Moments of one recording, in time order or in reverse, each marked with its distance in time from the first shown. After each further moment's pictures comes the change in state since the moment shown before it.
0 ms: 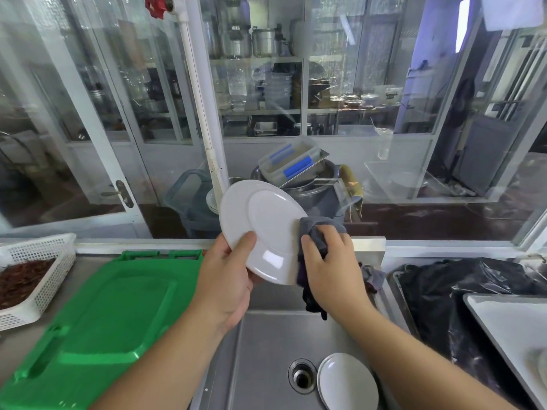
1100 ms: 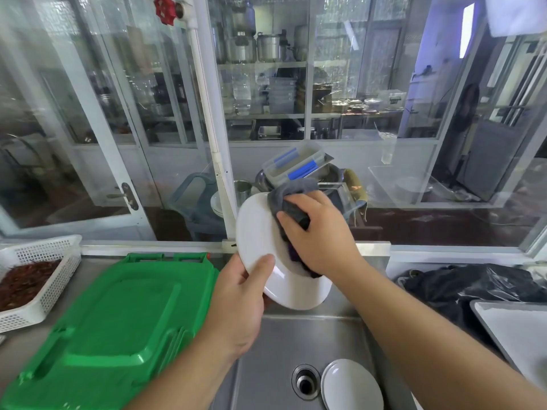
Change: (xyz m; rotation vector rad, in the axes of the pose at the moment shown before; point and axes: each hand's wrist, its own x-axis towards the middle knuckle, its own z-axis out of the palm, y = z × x) left_hand -0.012 -0.025 -0.019 0.184 -0.097 0.103; right_hand 0.044 -0.046 0.003 -0.224 -0.073 -0.418
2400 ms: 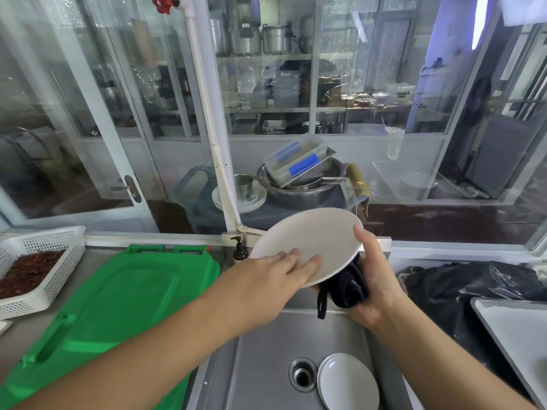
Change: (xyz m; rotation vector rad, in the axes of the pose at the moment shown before) left_hand 0.019 0.008 0.010 1.831 -0.710 0.704; right_hand -0.067 0.065 -0.030 1.440 -0.140 0.875
